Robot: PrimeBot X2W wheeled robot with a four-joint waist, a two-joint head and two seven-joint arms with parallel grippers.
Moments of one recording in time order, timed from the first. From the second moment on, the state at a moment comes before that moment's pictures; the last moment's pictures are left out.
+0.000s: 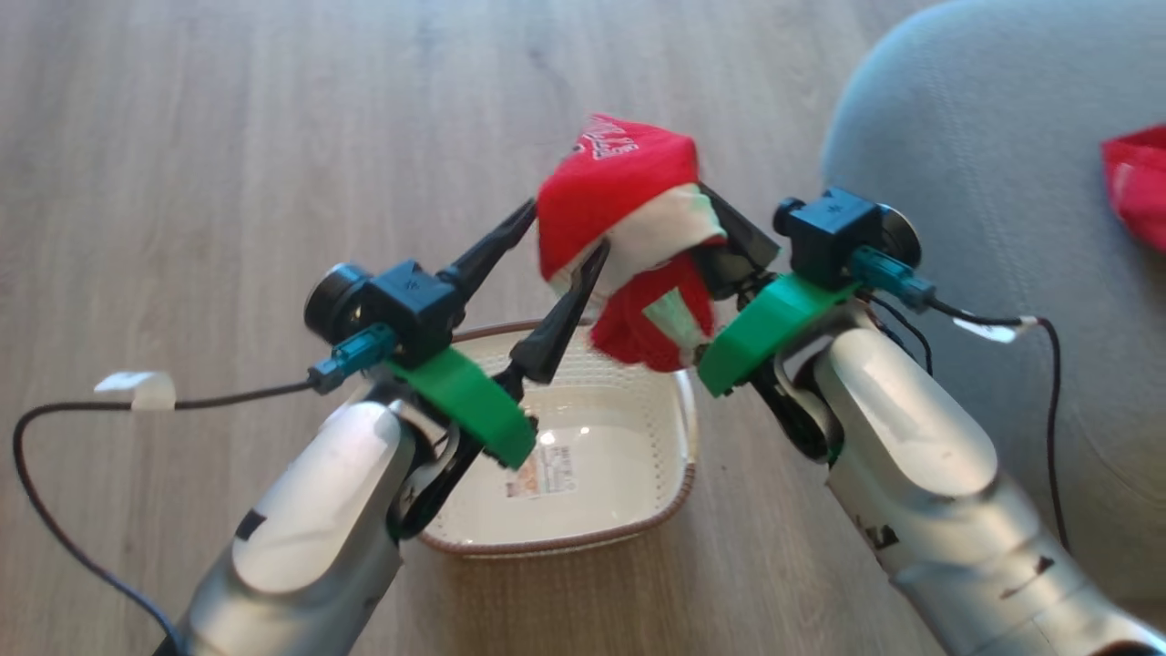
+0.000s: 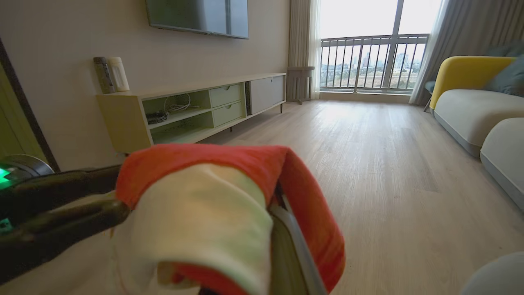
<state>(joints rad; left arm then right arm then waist) -0.53 0.18 -0.62 0.23 -0.46 -0.10 -0.23 -0.66 -0.07 0.52 0.52 0.36 0.13 -0.25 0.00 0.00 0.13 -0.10</state>
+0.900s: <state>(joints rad) -0.51 0.19 -0.69 0.29 -0.46 -0.13 -0.25 -0.40 -0.07 0.22 0.28 0.24 0.13 -0.25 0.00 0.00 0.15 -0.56</state>
